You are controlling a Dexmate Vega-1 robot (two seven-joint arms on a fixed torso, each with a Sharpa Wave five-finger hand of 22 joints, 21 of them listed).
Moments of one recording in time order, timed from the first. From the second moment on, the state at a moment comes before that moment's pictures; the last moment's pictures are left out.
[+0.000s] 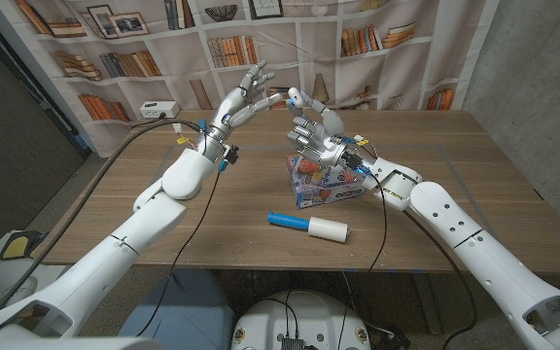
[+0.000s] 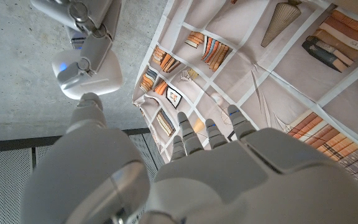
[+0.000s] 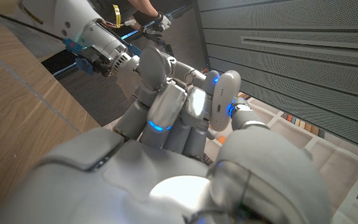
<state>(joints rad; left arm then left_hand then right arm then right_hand) 0.92 0.65 0.37 -1.80 -0.12 -0.38 0.12 0.69 -0.05 0.21 -0.13 0.35 -0.07 -0.14 0.19 0.18 0.25 -0.16 0.22 0.24 0.00 -0.01 0.21 0.20 0.06 0.17 0.21 0.18 -0.89 -0.53 -0.39 -1.85 1.44 -0.33 0.44 0.67 0.13 0.49 -0.10 0.17 0.93 -0.06 0.28 0.67 1.11 -0.18 1.48 1.21 1.28 -0.21 1.55 1.23 0.97 -0.14 1.55 0.41</state>
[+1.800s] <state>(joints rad) 0.93 0.65 0.38 -1.88 -0.02 -0.29 0.20 0.74 -0.06 0.19 -0.13 0.40 -0.02 -0.16 0.20 0.18 0.28 -0.19 0.23 0.23 0.02 -0.03 0.21 0.20 0.09 0.17 0.21 0.18 -0.88 -0.54 -0.41 -1.84 1.42 -0.34 0.47 0.67 0.13 0.49 -0.10 0.17 0.93 -0.06 0.26 0.66 1.10 -0.19 1.48 1.21 1.28 -0.21 1.55 1.23 0.97 -0.14 1.55 0.41</state>
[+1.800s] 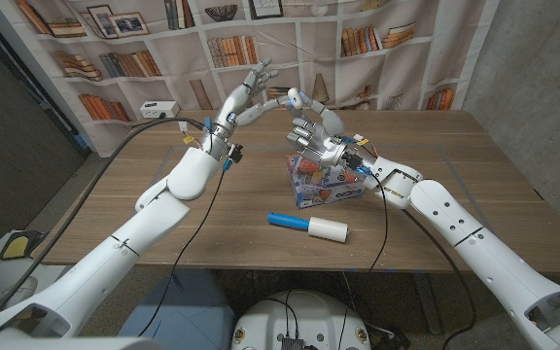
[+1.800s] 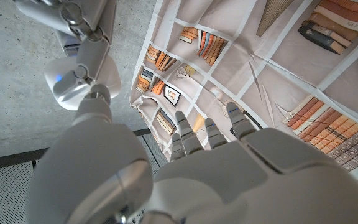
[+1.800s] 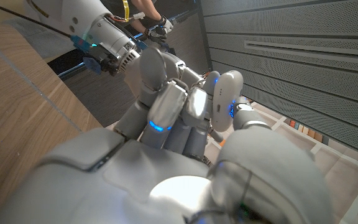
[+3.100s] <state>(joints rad) 0.94 0.65 0.37 -1.88 -0.04 -0.31 0.21 0.73 -0.03 0.17 -0.10 0.42 -0.01 -0.16 0.20 0.18 0.29 -0.19 0.23 0.23 0.02 -0.03 0.21 0.20 0.09 0.17 0.21 0.18 -0.88 -0.55 -0.43 -1.85 1.39 -0.35 0.43 0.67 0.13 0.49 -0.10 0.17 0.94 -0.05 0.27 0.67 1.10 -0.19 1.48 1.21 1.28 -0.21 1.55 1.23 0.97 -0.14 1.55 0.40</state>
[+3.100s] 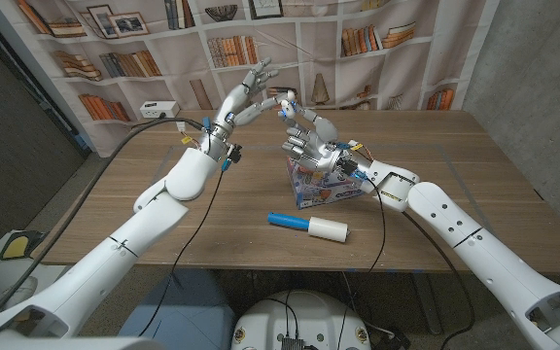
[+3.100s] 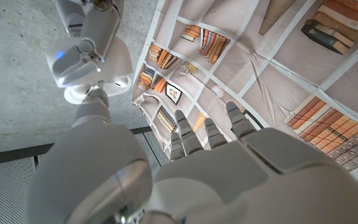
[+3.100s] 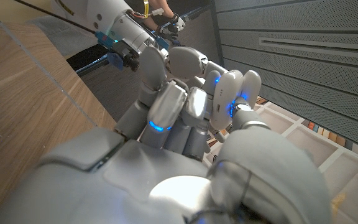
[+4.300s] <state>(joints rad) 1.03 0.58 0.31 -1.87 -0.04 -0.39 0.32 0.63 0.17 0.18 0.04 0.40 0.10 -0.19 0.22 0.18 0.36 -0.19 0.25 0.23 0.07 -0.07 0.23 0.21 0.12 0.14 0.21 0.18 -0.88 -0.55 -0.41 -1.85 1.39 -0.33 0.42 0.67 0.13 0.49 -0.10 0.17 0.94 -0.05 0.27 0.68 1.10 -0.19 1.48 1.20 1.28 -0.21 1.55 1.23 0.97 -0.14 1.55 0.40</state>
